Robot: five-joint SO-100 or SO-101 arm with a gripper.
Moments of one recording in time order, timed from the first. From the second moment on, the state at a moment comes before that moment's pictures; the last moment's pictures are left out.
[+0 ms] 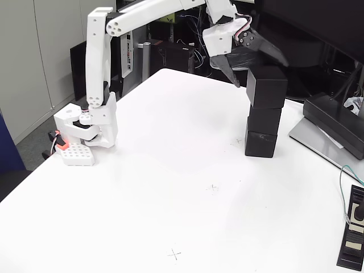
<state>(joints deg) -25.5 90.1 63.6 89.4 -3.1</state>
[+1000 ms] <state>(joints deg) 0.1 119.4 57.0 90.6 -3.1</state>
